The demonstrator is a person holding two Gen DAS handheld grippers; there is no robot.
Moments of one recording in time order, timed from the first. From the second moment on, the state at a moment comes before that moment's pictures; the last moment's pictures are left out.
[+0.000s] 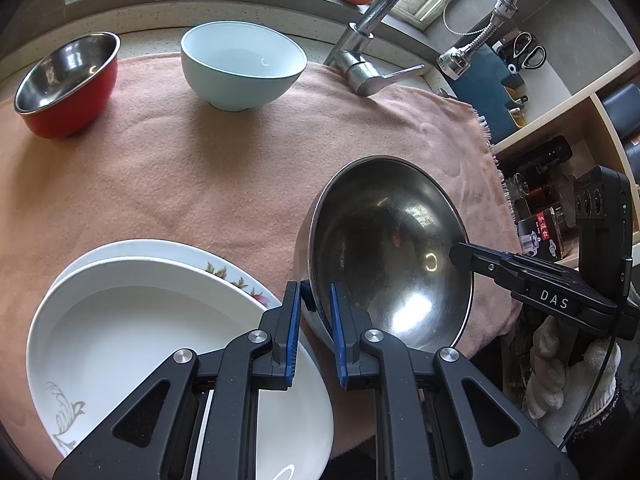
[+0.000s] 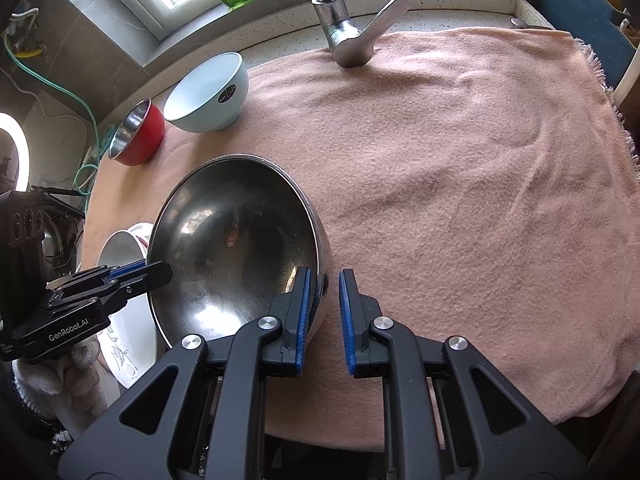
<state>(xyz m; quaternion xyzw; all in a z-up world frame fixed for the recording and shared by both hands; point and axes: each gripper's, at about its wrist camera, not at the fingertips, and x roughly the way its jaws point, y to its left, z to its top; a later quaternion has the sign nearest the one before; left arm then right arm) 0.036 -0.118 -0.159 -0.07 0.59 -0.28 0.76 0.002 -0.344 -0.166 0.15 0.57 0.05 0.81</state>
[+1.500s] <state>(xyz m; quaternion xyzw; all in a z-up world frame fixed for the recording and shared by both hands) 0.168 0.102 -0.117 -0.12 0.53 -0.16 0.83 0.139 -0.160 -0.102 0.14 0.53 0.13 0.83</state>
